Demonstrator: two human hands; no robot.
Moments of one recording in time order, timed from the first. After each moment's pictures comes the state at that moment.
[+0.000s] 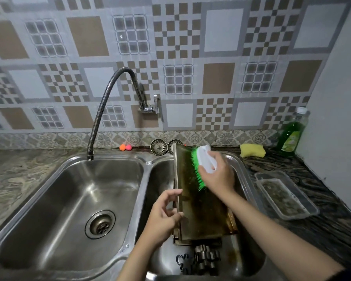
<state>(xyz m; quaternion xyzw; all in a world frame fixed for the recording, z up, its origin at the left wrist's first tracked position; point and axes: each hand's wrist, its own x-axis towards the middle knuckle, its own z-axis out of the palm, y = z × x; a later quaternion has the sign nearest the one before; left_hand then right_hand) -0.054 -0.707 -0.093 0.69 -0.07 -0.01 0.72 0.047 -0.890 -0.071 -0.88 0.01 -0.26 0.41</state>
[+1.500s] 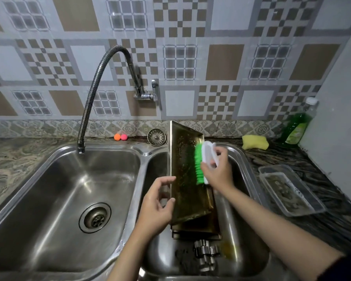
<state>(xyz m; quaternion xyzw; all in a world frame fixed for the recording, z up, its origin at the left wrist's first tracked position) -0.031 -0.696 -0.086 0.76 -0.10 0.09 0.63 0.067 -0.887 -0.095 -0.83 0.02 -0.17 0.52</state>
